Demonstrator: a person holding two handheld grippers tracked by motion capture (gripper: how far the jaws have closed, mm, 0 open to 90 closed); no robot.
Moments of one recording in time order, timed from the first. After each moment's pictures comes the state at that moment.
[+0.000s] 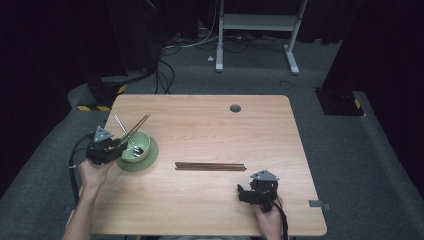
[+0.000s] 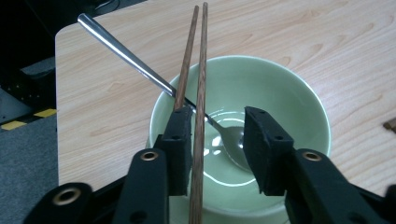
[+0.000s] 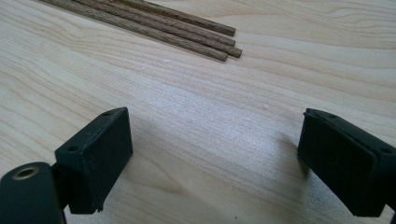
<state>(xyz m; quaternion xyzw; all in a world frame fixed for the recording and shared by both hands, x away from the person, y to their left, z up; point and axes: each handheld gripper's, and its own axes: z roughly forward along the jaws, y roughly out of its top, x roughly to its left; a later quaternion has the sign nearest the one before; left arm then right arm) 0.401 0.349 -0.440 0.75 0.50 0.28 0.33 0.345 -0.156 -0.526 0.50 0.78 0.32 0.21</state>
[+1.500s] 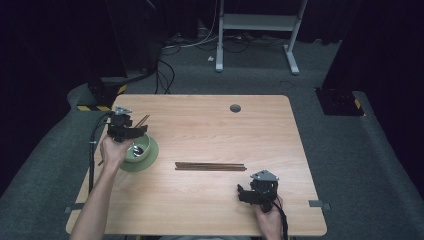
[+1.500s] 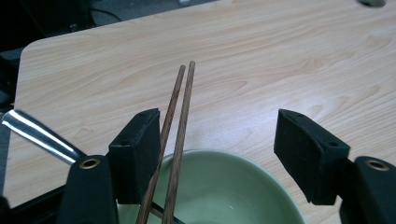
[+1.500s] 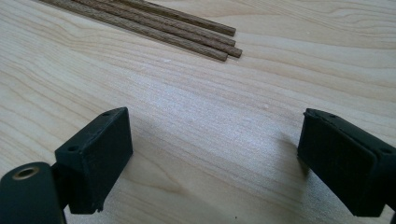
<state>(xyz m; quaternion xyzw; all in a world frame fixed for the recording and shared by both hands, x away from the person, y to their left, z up) 0.477 0.307 -0.424 0.74 0.54 0.25 0.32 0.345 -0.156 -0.526 0.49 0.78 0.32 0.21</state>
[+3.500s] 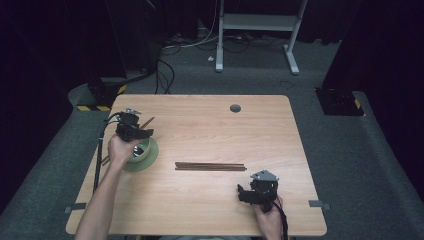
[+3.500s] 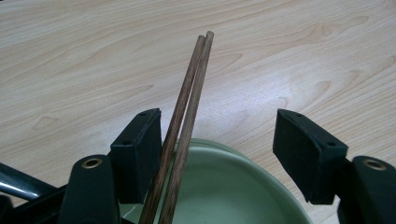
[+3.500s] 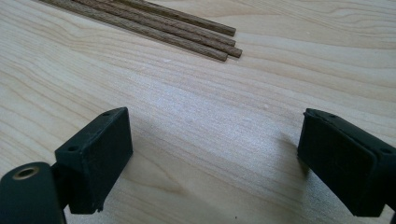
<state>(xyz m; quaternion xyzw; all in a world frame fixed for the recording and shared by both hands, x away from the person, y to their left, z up) 0.496 0.298 -0.446 0.77 0.54 0.20 0.29 0.345 -0.156 -0.526 0.49 0.78 0.32 0.21</state>
